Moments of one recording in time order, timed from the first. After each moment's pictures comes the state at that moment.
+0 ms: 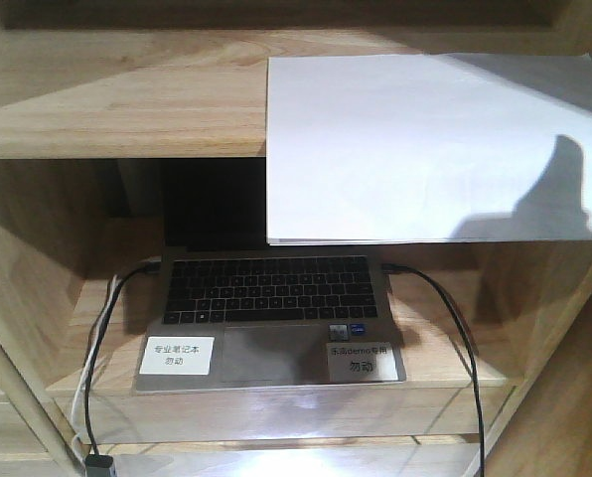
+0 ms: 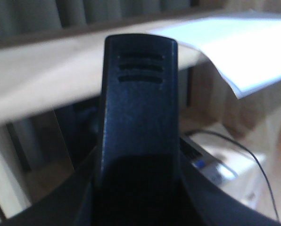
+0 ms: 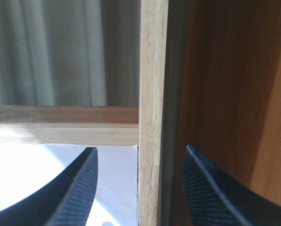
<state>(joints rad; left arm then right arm) -0.44 0.36 -0.74 -0.12 0.65 0.13 -0.01 0.70 -1.00 0.00 0.42 -0.02</state>
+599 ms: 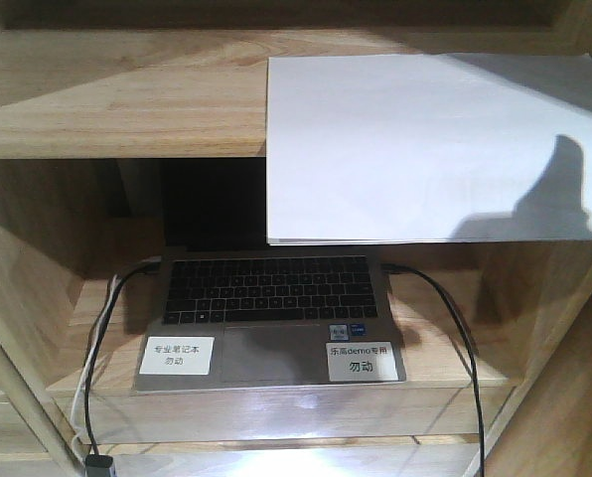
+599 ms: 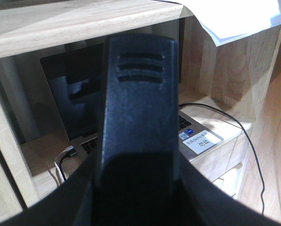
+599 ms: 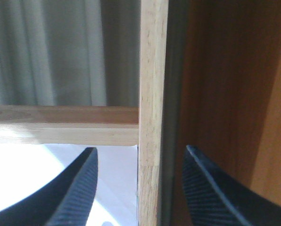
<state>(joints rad) -0.44 0.14 -0.67 -0.13 0.83 0.13 -0.01 0.70 -1.00 0.00 0.42 -0.02</state>
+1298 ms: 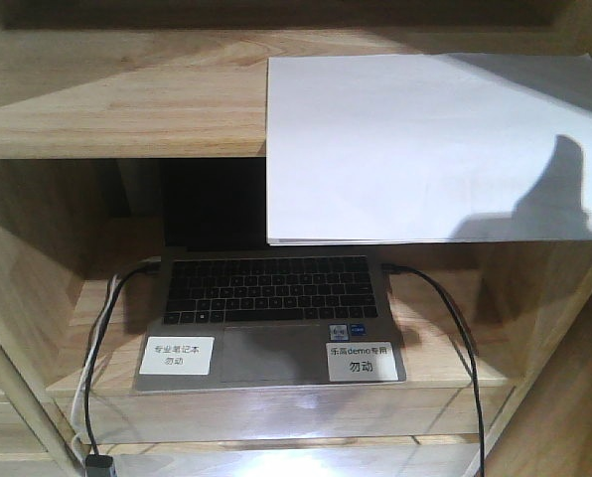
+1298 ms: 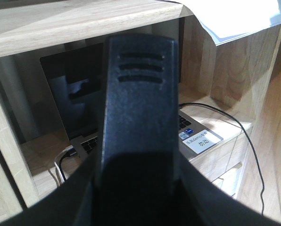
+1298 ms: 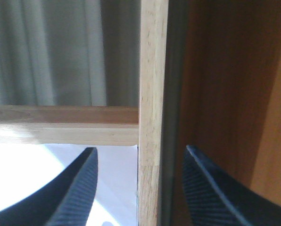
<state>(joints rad) -0.44 0.14 -0.67 -0.13 0.83 0.13 -0.01 0.70 -1.00 0.00 0.42 -0.02</state>
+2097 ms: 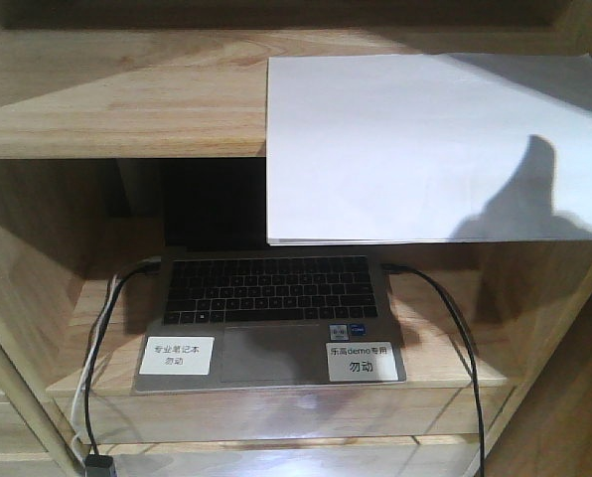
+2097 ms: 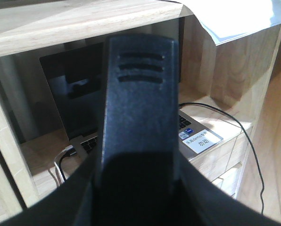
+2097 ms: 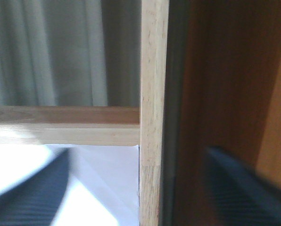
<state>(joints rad) -0.44 0.14 -0.66 -0.13 0.83 0.13 -0.01 0.70 -1.00 0.01 0.42 -0.02</state>
